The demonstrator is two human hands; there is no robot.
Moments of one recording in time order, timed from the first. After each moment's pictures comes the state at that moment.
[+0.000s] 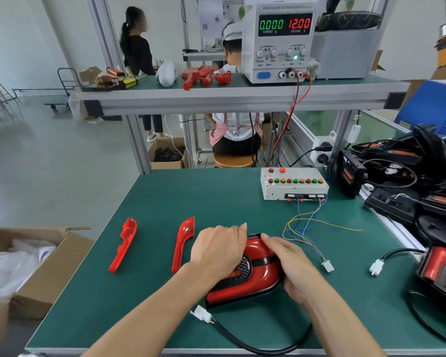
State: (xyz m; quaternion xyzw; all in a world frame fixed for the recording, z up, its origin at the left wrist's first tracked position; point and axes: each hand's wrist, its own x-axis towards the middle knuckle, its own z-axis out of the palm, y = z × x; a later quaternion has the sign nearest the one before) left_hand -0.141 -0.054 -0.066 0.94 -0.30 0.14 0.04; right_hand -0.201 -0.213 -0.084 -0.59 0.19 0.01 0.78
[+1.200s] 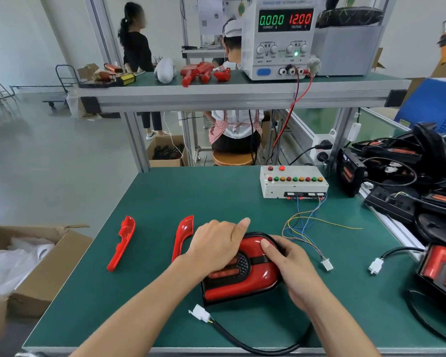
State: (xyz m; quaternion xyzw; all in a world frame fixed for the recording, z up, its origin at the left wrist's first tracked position) left_hand -0.129 -0.049 -0.063 0.94 -0.27 0.06 0.21; right_hand -0.209 -0.216 -0.099 -0.65 0.11 -0.05 0.75
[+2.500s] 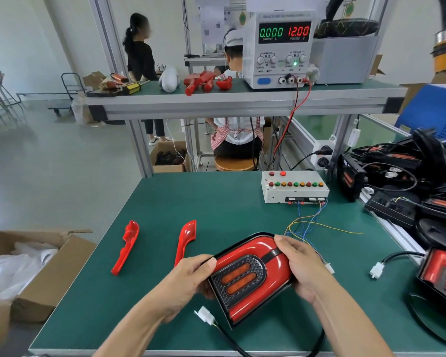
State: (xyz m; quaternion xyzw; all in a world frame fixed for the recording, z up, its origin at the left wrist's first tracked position) left_hand -0.184 0.023 -0.077 0.74 -0.16 -0.23 0.61; right_hand -0.210 -0.224 -0.063 -0.58 0.21 0.01 0.79
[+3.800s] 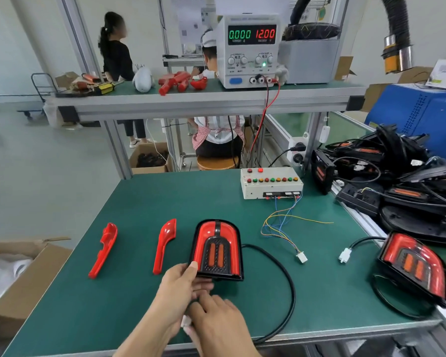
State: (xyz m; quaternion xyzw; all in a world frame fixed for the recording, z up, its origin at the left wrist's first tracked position) left_hand -0.213 -0.022 -0.087 0.68 0.11 -0.16 0.71; right_hand -0.282 -0.121 -0.104 -0.99 -0.11 -0.08 0.10
